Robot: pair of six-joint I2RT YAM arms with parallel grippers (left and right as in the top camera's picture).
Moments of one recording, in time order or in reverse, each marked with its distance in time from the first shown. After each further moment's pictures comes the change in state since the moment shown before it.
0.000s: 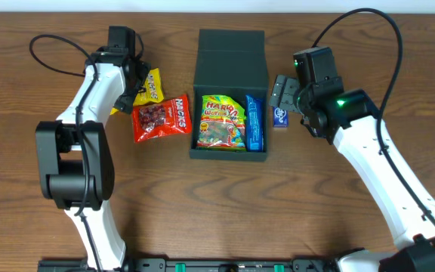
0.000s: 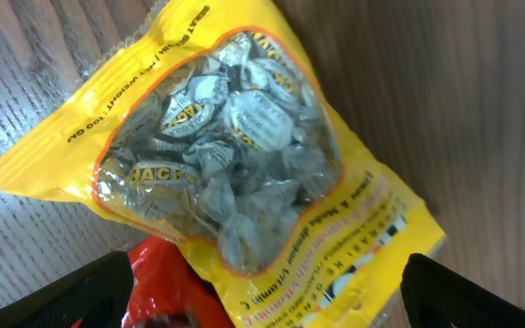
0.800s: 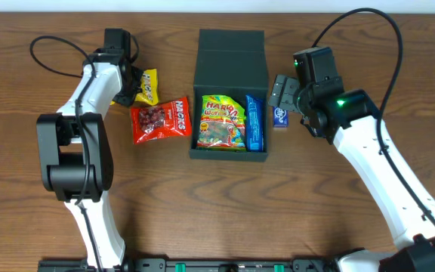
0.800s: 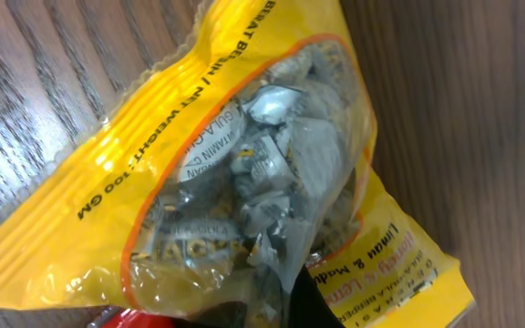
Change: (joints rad) left arm 0.040 0.058 0.019 0.032 0.022 0.032; right arm 0.000 0.000 0.000 0.003 0.000 0.000
